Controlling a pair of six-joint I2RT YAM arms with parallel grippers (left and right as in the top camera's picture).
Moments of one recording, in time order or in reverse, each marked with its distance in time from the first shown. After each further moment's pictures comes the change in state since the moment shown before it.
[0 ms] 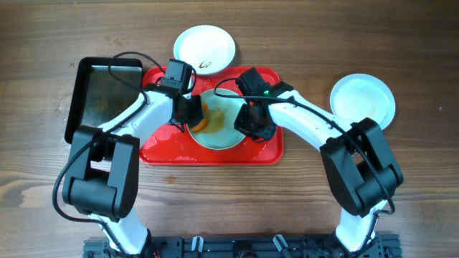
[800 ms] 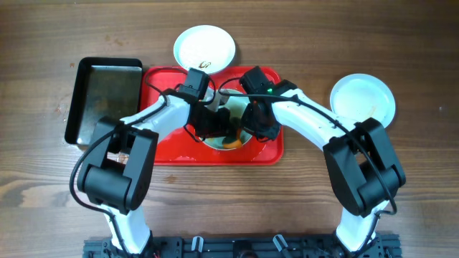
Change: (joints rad) left arm -0.101 0.069 -0.014 0.022 0.545 0.034; right arm -0.016 -0.006 0.000 -0.034 0.045 -0.001
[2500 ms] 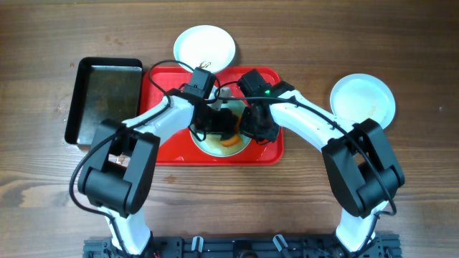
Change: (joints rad) left arm -0.026 -0.013 0.014 0.018 -0.214 0.060; right arm 0.014 -0.002 -0.001 -0.023 -0.010 -0.069
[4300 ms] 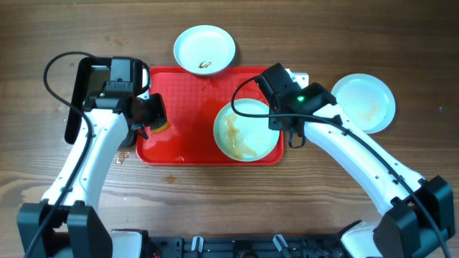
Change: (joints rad) left arm 0.325 -0.424 -0.026 -0.317 -0.389 -0.029; right arm -0.002 -0.355 -0.008 -0.223 0.486 -0.307
